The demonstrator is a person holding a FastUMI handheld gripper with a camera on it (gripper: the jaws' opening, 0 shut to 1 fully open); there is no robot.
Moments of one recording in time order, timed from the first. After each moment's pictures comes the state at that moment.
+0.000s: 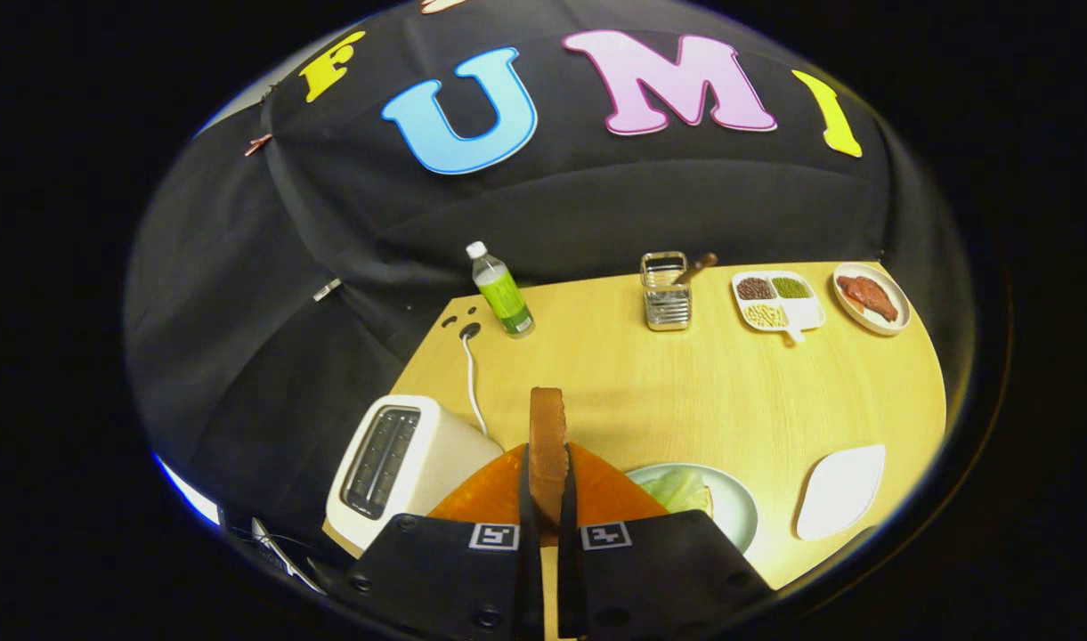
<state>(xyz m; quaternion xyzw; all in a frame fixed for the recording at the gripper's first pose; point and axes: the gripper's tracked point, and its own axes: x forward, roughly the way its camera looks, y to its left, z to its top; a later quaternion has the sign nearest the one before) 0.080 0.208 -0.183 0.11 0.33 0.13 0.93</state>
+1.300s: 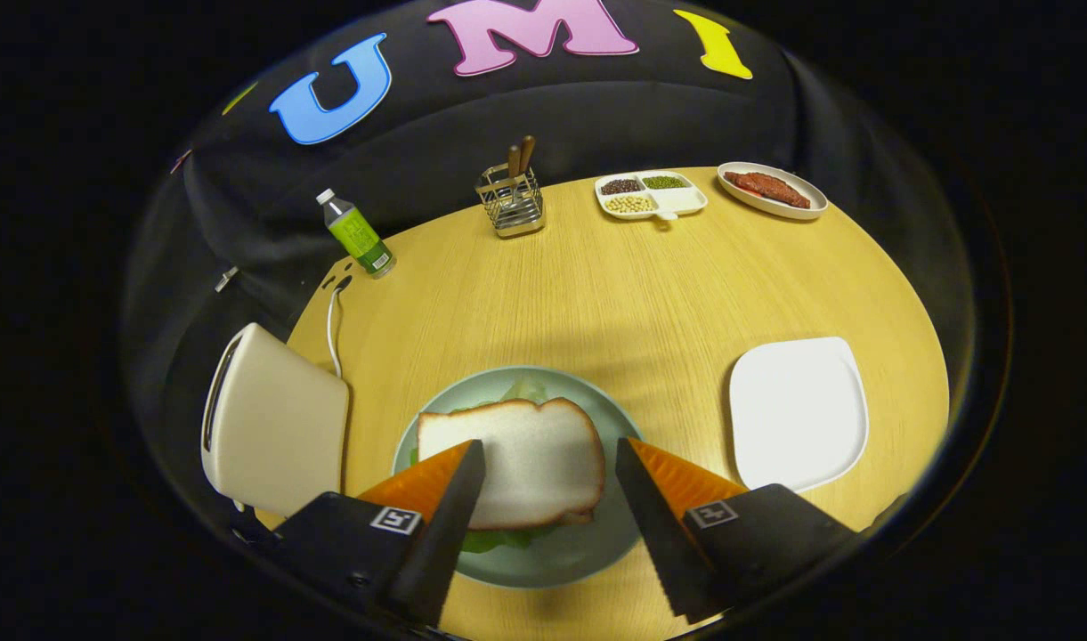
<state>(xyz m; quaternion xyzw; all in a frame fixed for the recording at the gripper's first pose) 0.041 0.086 -0.307 0.11 0.39 0.01 0.91</state>
